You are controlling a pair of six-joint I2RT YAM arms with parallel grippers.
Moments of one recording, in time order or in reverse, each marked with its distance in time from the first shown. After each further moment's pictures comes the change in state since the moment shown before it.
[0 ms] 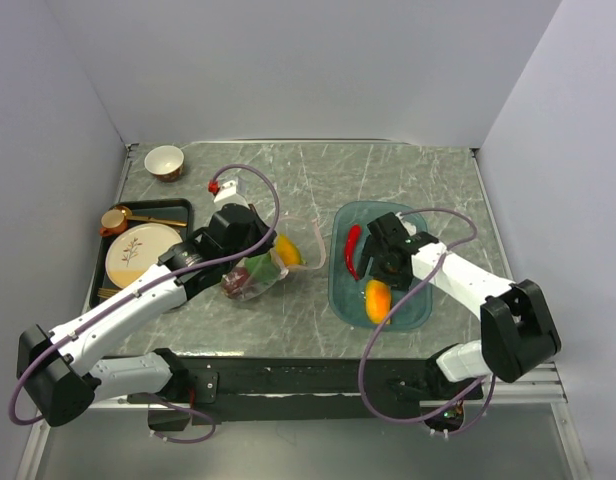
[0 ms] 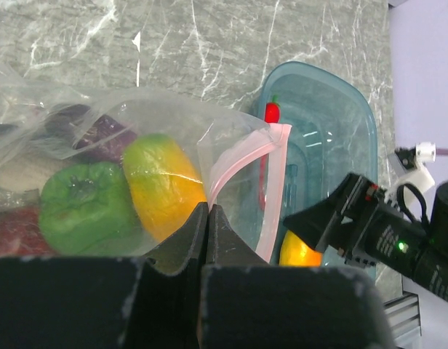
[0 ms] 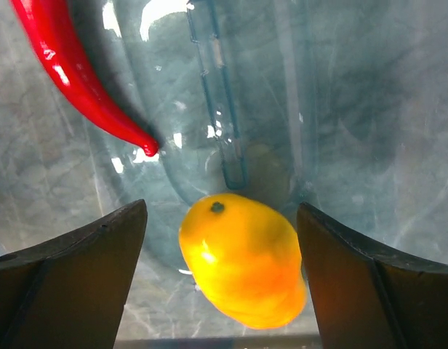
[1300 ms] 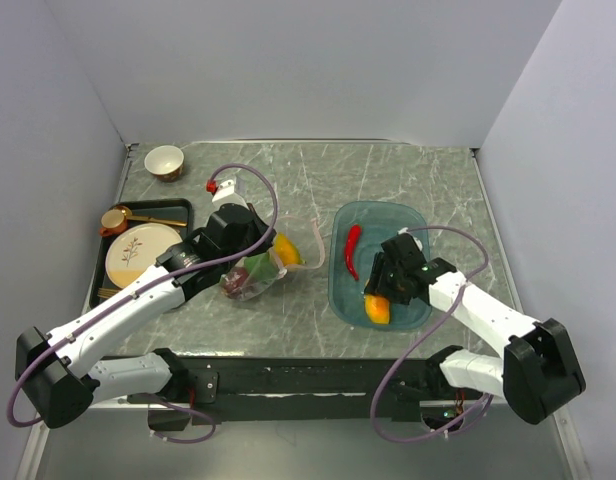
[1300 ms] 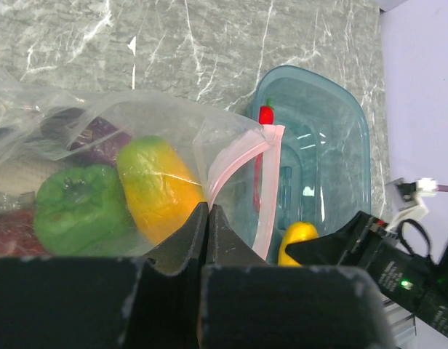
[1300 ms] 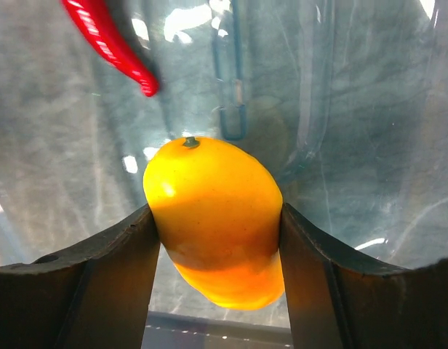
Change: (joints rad) left arm 0.000 -0.013 0.000 0.006 -0.002 0.001; right arm 0.000 -0.236 -0.216 0.101 -0.104 -0.052
